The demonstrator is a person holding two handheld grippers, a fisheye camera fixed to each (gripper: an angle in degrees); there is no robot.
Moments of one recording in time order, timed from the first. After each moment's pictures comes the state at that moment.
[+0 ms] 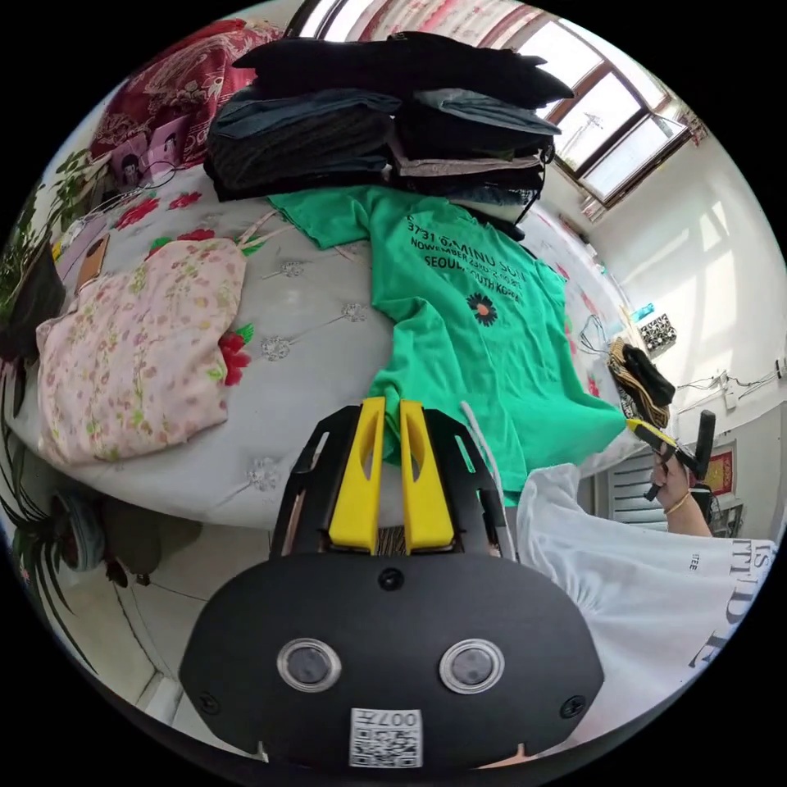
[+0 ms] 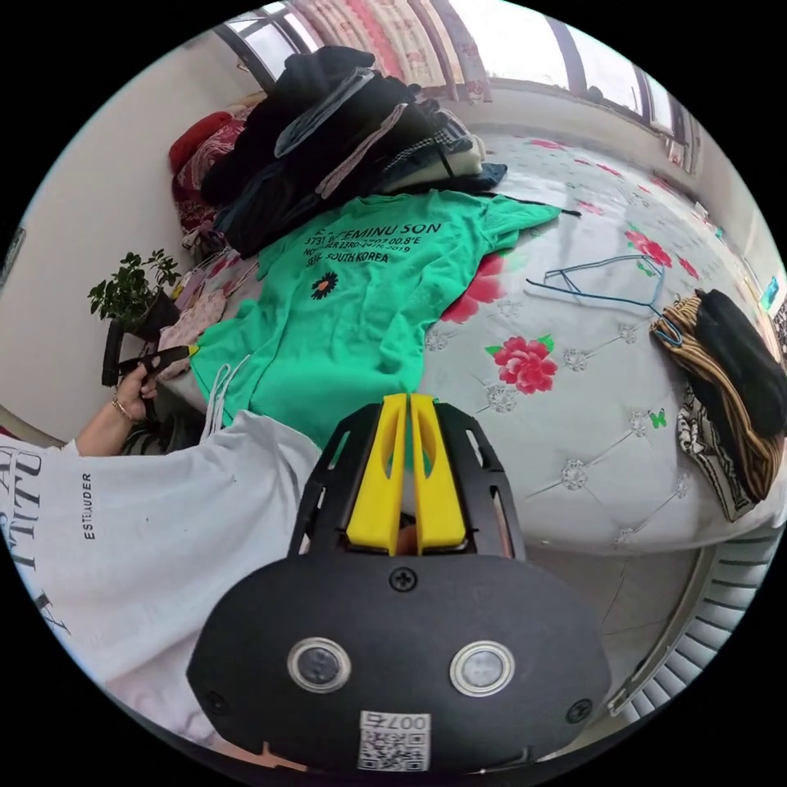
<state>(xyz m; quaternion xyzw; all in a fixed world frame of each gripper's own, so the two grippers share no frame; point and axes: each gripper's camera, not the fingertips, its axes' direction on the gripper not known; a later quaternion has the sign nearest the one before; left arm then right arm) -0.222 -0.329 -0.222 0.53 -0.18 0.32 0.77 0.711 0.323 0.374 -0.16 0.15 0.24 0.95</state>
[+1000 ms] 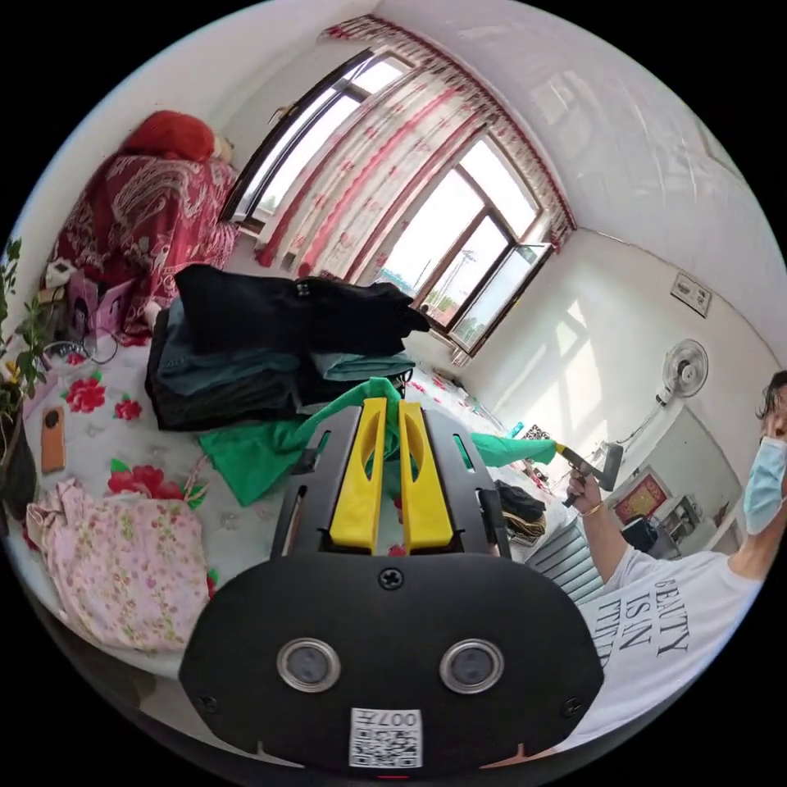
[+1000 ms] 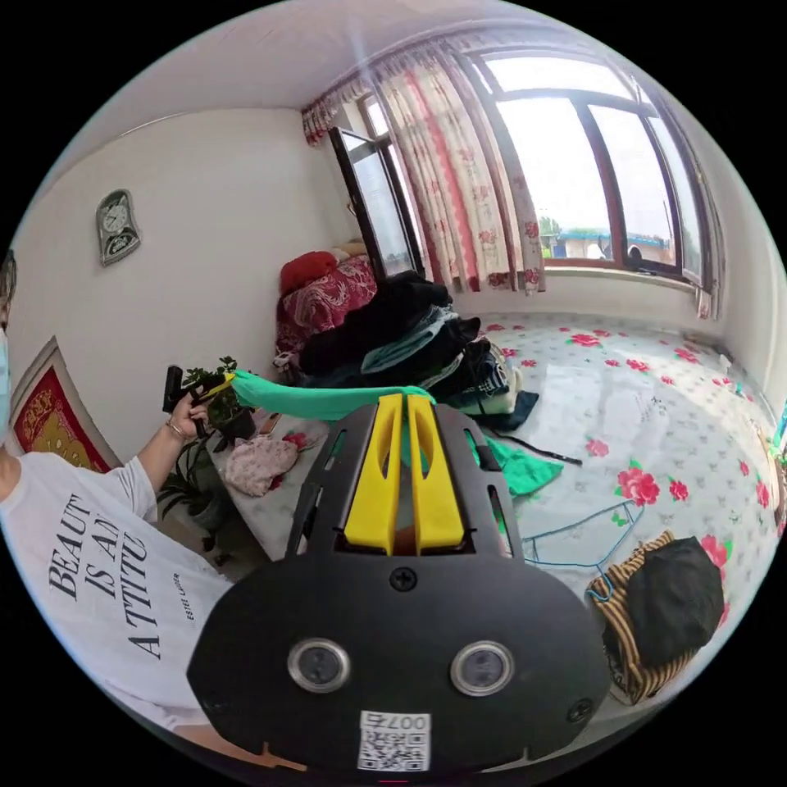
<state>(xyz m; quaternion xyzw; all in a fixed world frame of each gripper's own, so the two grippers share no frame) -0.193 -0.054 -0.407 0.64 0.04 0.50 0.59 0.719 0.191 0.176 0.10 0.11 0.06 0.99</state>
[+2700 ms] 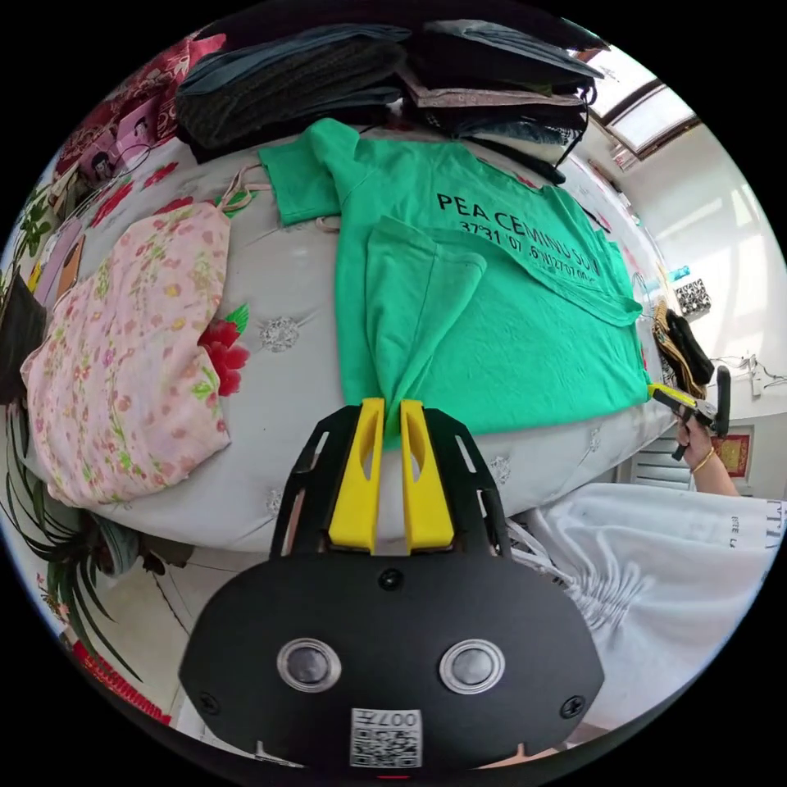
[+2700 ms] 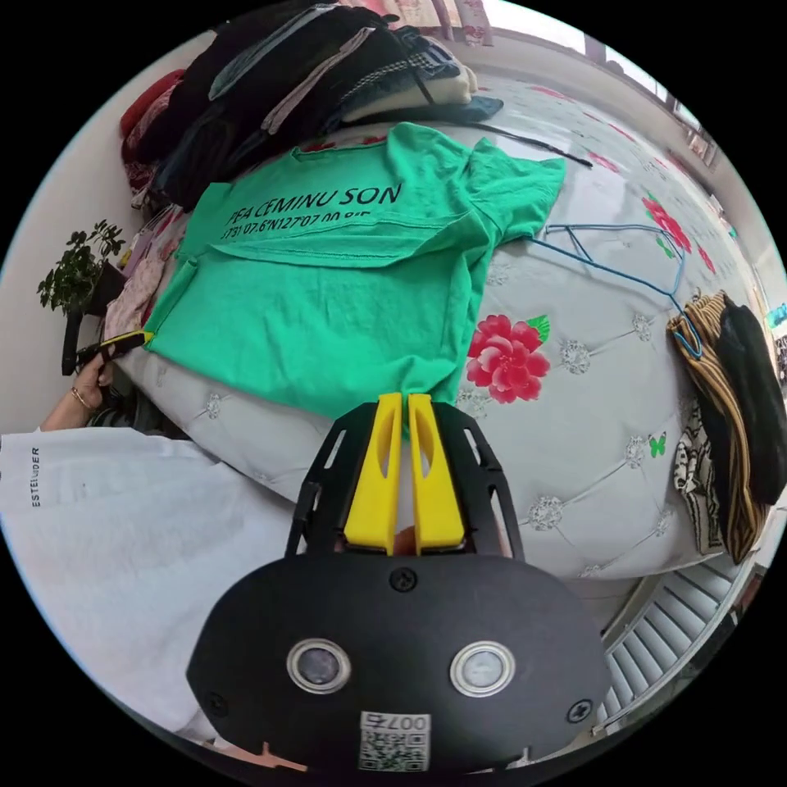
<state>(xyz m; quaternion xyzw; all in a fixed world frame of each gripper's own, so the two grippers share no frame) -0.215 -0.333 -0.254 0.44 -0.25 0.29 0.81 0.815 0.328 0.395 -0.29 0.17 0.23 0.91</state>
